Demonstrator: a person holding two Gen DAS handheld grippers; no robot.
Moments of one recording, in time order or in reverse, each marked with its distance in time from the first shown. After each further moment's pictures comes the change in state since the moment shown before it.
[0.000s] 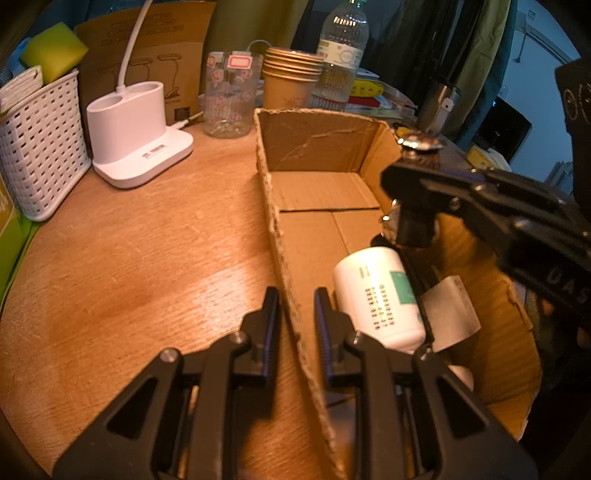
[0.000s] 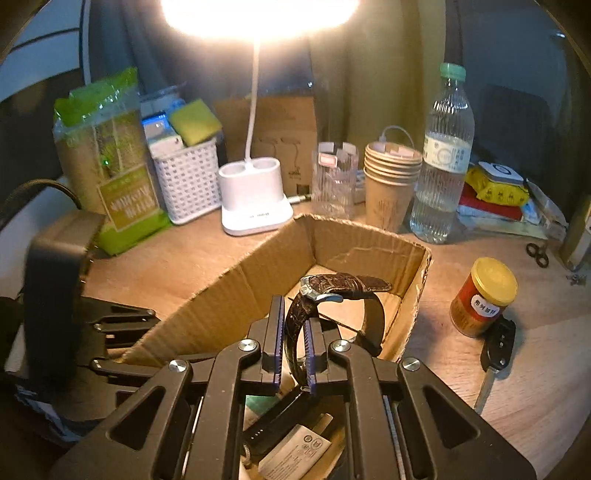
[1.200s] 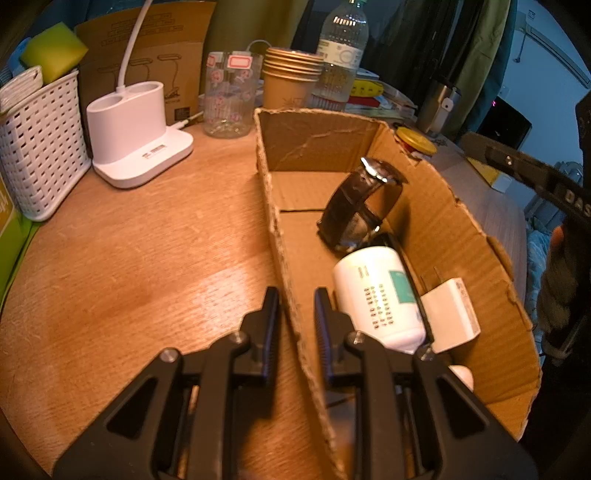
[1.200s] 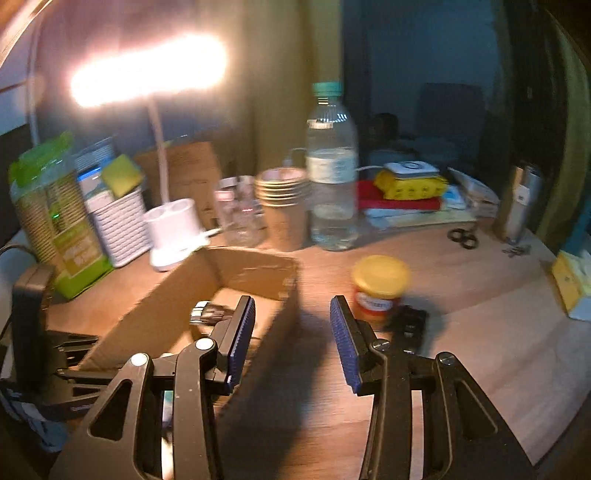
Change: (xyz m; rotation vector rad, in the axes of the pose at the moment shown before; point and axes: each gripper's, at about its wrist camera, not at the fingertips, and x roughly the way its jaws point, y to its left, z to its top) left arm 0.000 0.001 -0.001 0.000 0.000 0.001; right arm -0.049 -0.066 -0.008 0.159 -0.102 -0.188
